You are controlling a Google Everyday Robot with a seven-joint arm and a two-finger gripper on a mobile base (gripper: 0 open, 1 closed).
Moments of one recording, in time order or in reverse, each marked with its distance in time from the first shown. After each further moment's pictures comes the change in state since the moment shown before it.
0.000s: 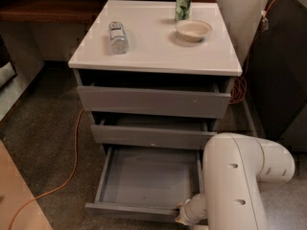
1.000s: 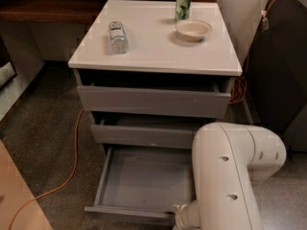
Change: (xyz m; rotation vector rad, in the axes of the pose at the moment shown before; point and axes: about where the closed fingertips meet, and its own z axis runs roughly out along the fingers) arm -0.028 0.036 -0.029 0.010 -0.024 -0.094
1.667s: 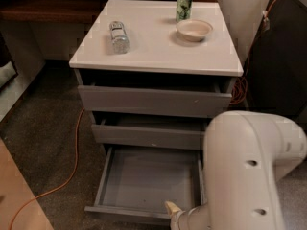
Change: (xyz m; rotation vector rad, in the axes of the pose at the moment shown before) arm -0.061 0.044 -0.070 -0.005 -0.104 -0.144
